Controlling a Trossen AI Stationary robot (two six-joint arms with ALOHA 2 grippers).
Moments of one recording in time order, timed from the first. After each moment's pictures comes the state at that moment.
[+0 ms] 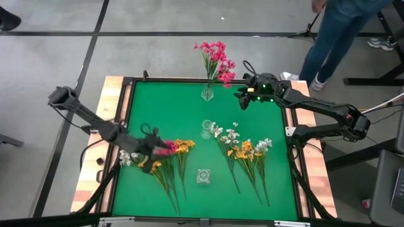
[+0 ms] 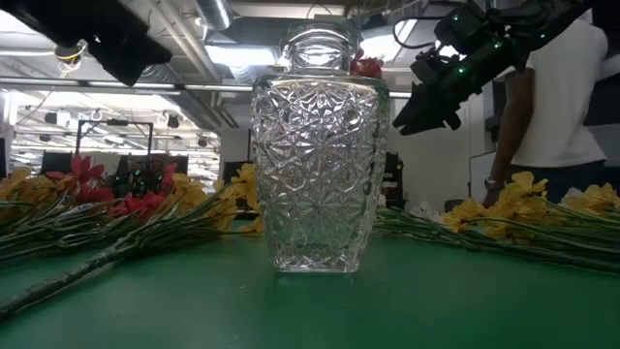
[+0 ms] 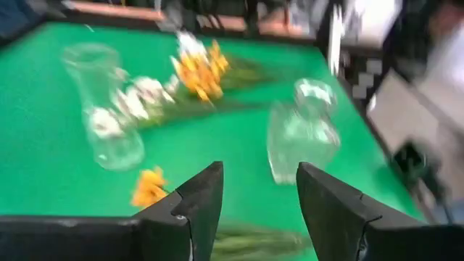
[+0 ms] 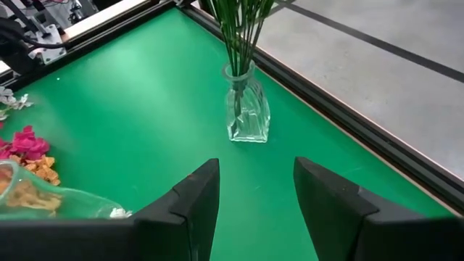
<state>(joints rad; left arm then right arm) -0.54 0.98 0.47 0.05 -0.42 -0.32 -0.59 1.16 0.77 -0.14 -0.11 0.16</state>
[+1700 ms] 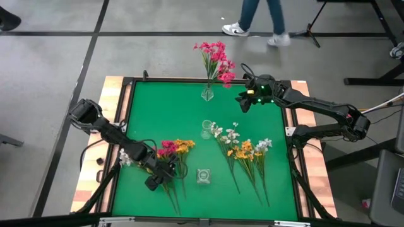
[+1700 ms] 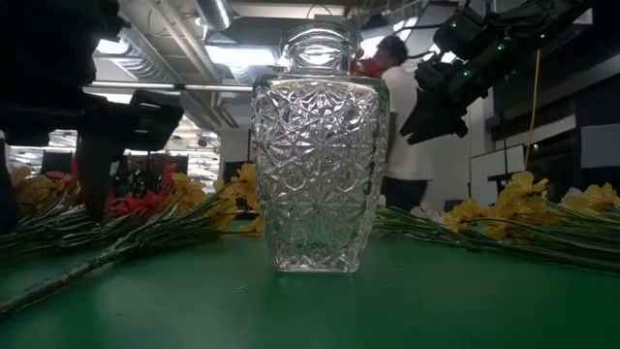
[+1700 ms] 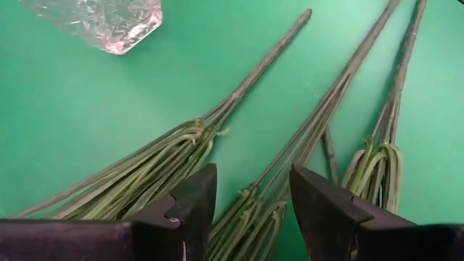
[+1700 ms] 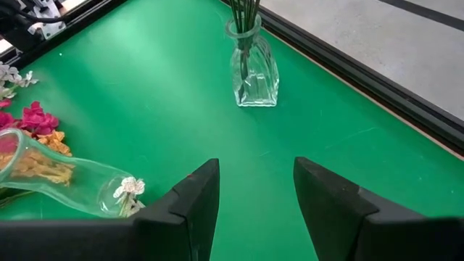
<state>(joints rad) -0.53 1.57 0.66 -0.03 -0.03 0.14 -0.59 1.17 0.77 -0.24 -0.15 0.20</state>
